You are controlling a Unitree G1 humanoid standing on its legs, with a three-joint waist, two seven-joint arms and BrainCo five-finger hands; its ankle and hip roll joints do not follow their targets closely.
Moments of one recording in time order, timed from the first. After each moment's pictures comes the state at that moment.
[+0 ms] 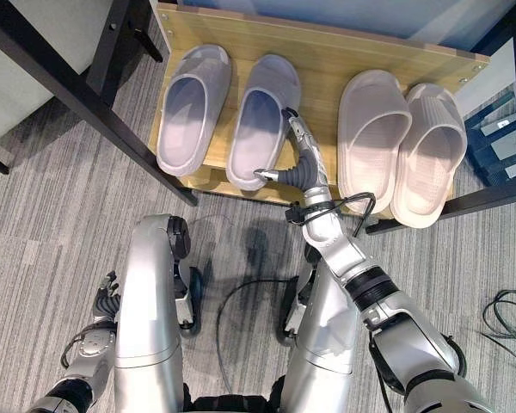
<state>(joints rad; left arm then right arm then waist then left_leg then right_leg) -0.13 0.40 -0.23 0.87 -0.49 -0.36 0.33 -0.71 -0.43 0.48 0.38 -0.04 -0.20 -0.45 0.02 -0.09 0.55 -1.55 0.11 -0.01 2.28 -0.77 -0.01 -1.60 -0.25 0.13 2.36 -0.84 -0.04</state>
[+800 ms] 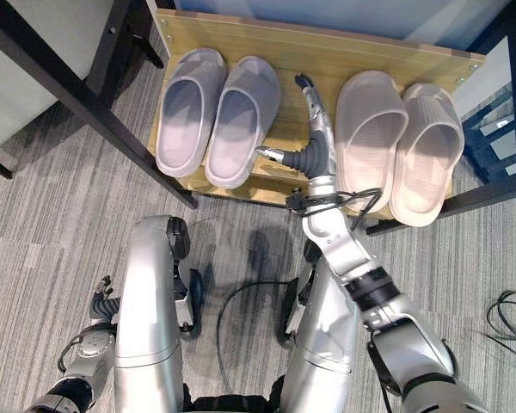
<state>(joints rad) -0.14 0.38 -0.22 0.88 -0.48 -0.35 0.37 -0.58 -0.50 0.29 0.04 -0.15 -0.21 -0.55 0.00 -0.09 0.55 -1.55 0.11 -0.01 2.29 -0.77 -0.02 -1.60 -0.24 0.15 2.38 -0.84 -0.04</state>
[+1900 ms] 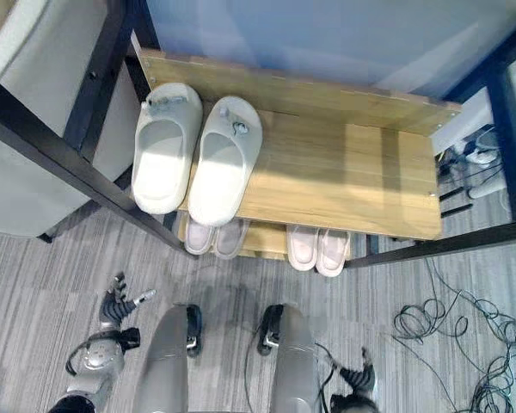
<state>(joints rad) 0.00 0.28 -0.14 0.82 -0.34 -0.34 0.31 0.13 -0.11 0.01 1.04 0.20 -0.22 -0.37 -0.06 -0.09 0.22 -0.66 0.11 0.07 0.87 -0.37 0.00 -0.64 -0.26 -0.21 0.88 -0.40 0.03</state>
